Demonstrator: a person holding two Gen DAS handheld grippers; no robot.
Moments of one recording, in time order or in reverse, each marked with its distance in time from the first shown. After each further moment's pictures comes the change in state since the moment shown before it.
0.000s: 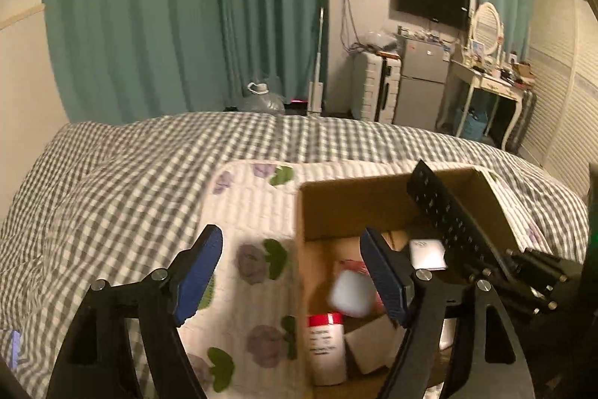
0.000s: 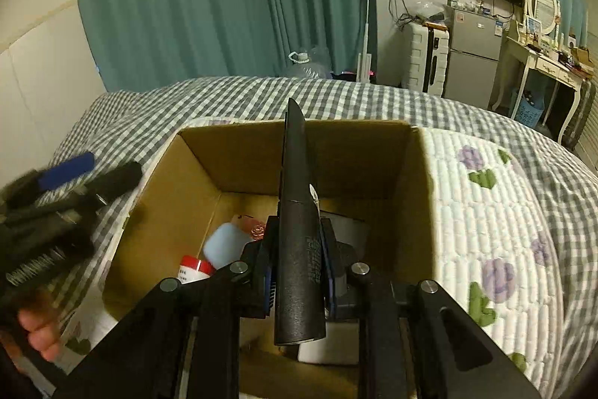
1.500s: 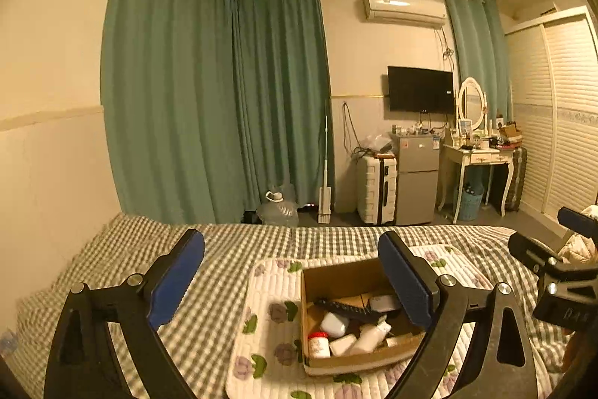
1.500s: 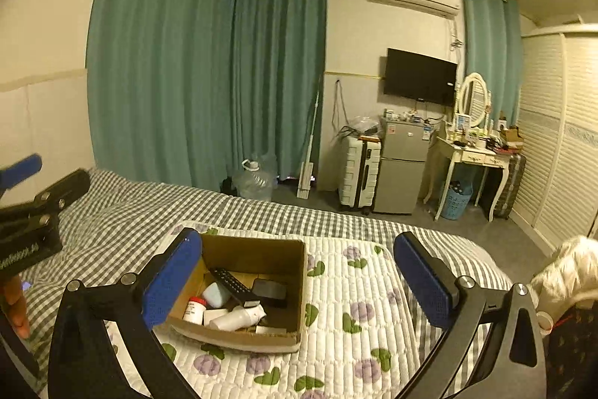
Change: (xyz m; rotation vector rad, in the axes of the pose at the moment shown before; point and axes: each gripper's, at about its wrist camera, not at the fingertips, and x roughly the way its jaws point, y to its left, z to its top) left arm -0.238 -0.024 -0.024 0.025 -0.429 0.056; right arm -0.265 0.021 -0.017 -0.034 -0.431 -0.238
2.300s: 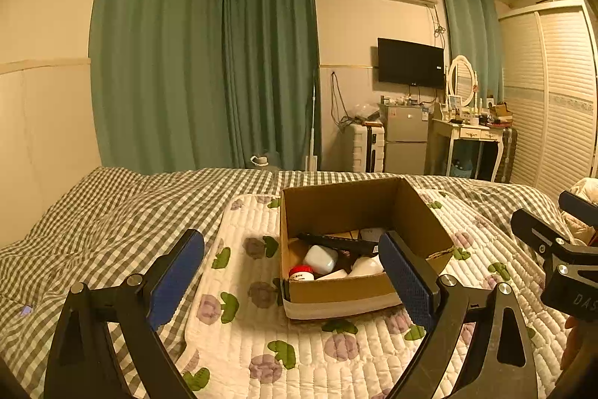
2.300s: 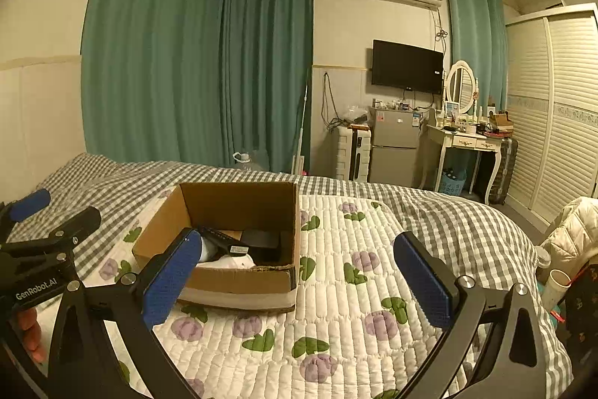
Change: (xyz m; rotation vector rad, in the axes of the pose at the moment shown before) left arm 0.027 -0.015 -0.113 -0.007 0.091 -0.050; right arm 0.013 0.000 -0.112 0.019 -0.009 -0.035
